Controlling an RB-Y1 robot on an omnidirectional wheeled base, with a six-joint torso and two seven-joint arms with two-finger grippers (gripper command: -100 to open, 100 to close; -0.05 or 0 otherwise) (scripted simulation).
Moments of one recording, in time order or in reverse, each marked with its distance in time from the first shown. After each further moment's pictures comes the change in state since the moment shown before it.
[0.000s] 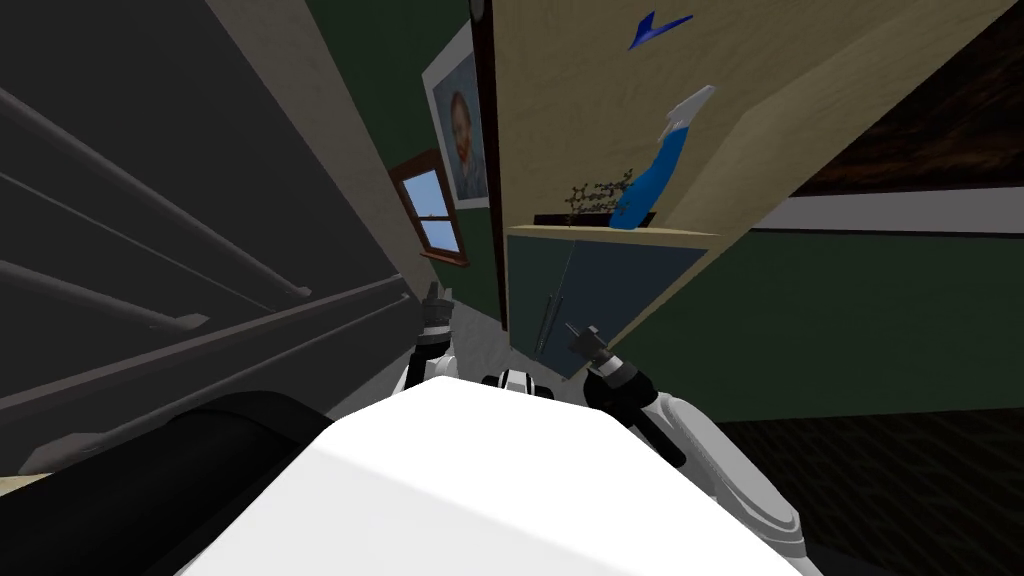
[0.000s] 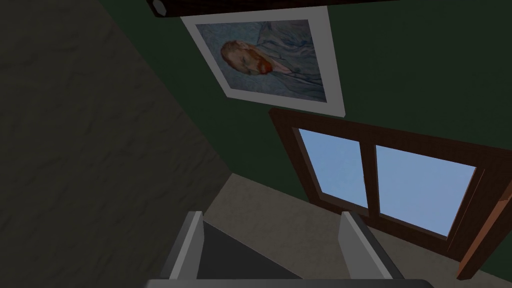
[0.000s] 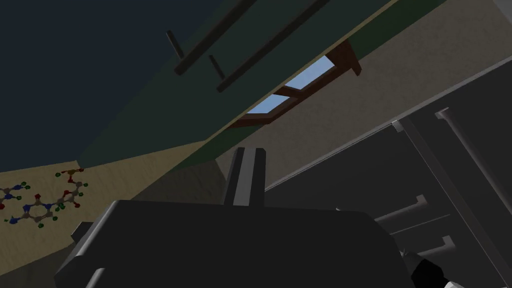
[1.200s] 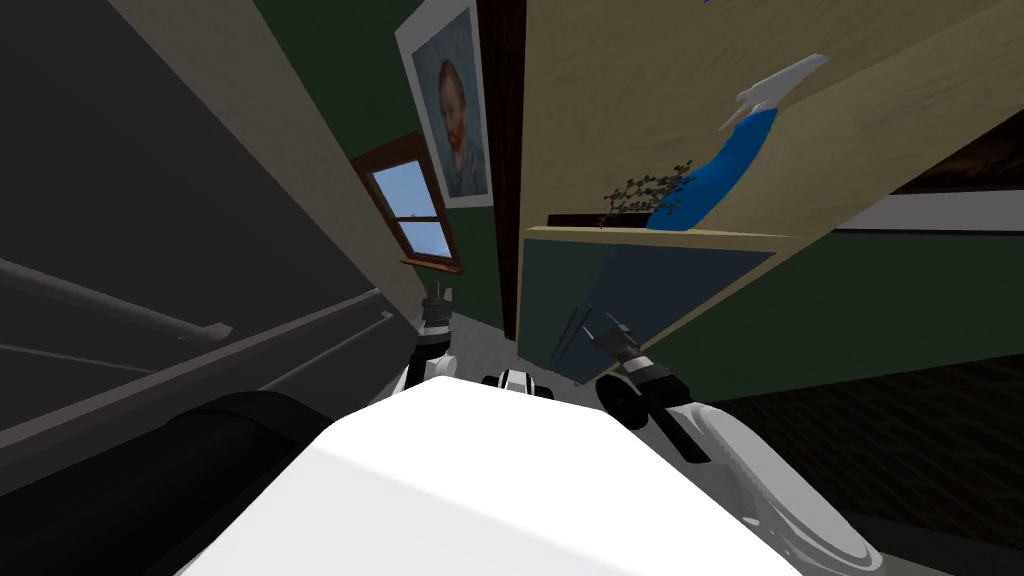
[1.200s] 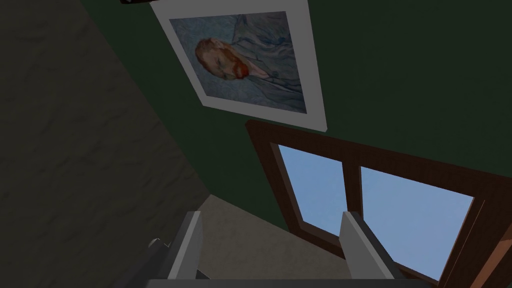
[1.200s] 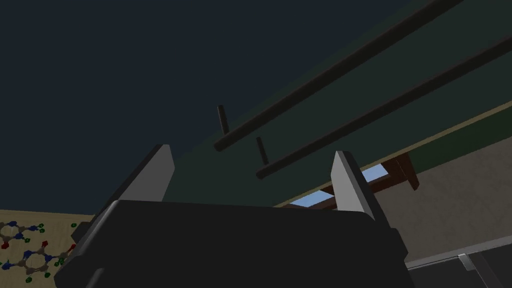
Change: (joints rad) left arm 0.000 0.000 0.000 0.000 0.000 0.000 0.000; right arm 0.040 -0.029 -0.153 0.033 -0.006 0.181 -0.032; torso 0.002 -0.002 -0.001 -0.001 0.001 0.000
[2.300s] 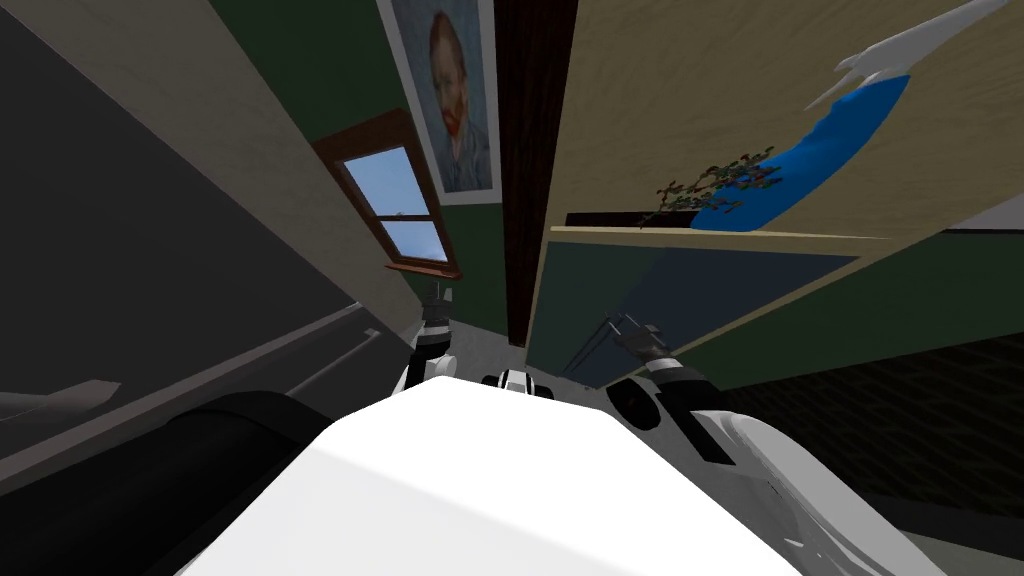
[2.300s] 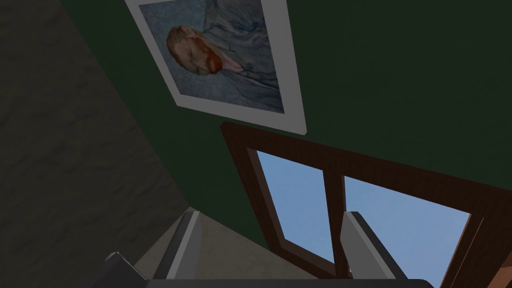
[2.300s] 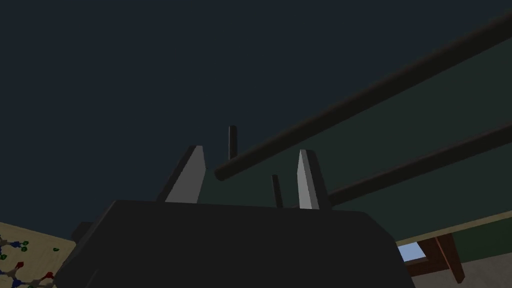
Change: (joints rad) left arm 0.000 0.000 0.000 0.000 0.000 0.000 0.000; right arm 0.031 -0.036 -0.106 0.017 -0.011 0.123 -0.032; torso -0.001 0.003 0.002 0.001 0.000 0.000
